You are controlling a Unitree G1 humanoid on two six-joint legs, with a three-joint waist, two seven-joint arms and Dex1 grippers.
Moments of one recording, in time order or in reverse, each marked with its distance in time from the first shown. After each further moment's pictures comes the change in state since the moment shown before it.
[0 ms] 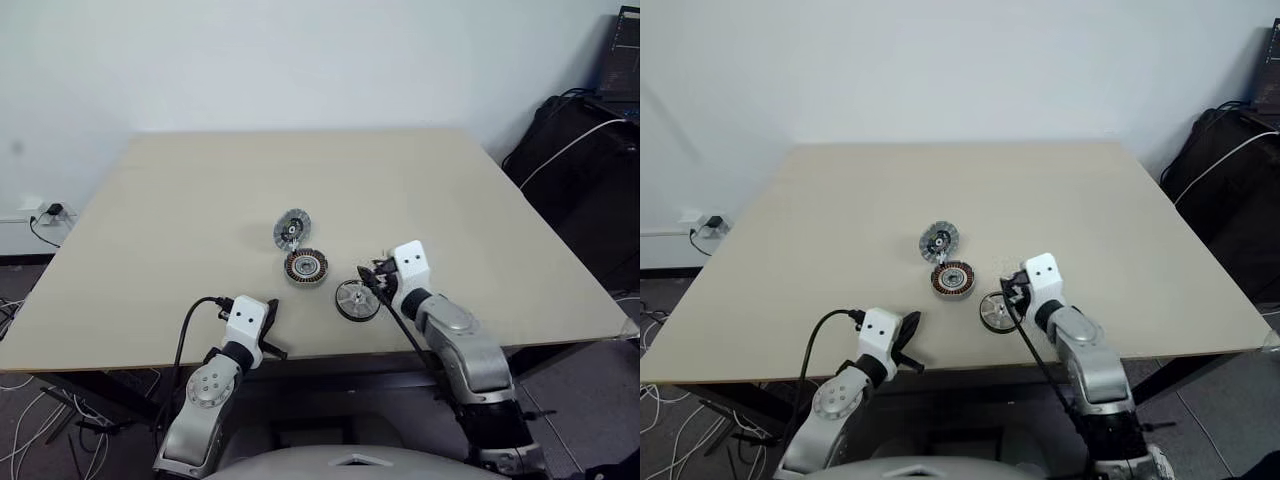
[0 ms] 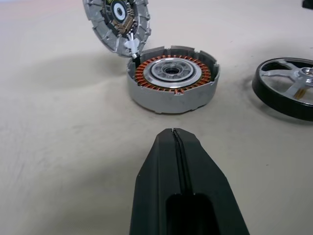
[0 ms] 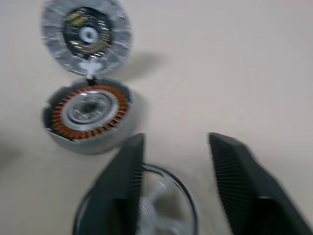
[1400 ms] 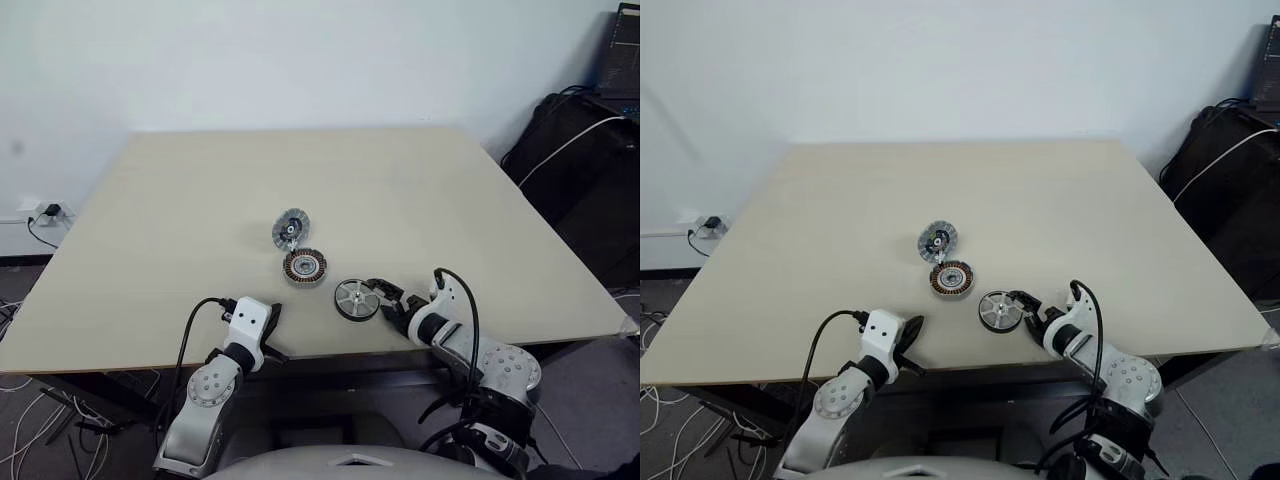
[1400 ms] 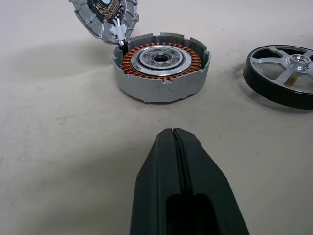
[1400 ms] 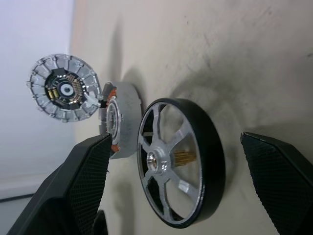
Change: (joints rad) left arm 0.004 0.001 -0.003 0.000 -0.005 0.038 -0.021; right arm -0.131 0.273 -0.701 0.220 0.744 0.672 -0.325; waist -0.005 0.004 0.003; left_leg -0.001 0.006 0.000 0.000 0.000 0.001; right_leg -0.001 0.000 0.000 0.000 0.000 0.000
